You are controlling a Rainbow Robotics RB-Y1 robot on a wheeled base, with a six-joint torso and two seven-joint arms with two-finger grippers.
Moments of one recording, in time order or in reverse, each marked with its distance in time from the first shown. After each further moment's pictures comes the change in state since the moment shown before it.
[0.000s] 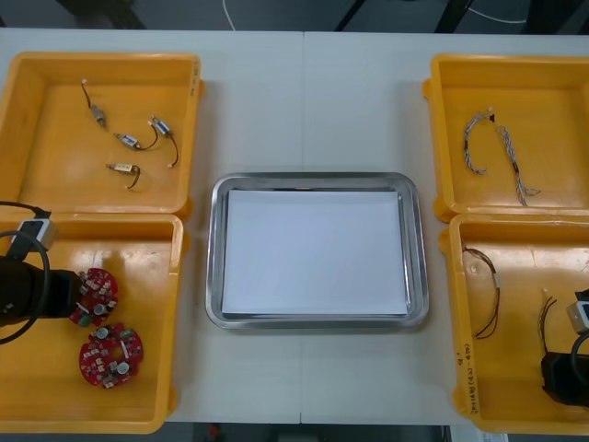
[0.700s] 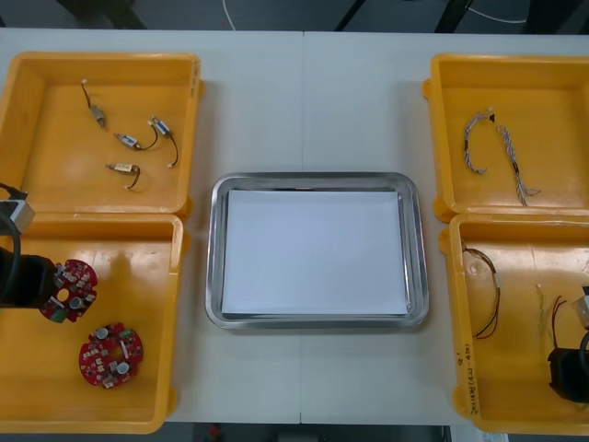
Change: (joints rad) right arm 0.011 -0.007 -0.061 -0.061 -0.034 0.070 0.000; left arm -0.051 0.000 0.135 -0.099 0.065 0.269 0.000
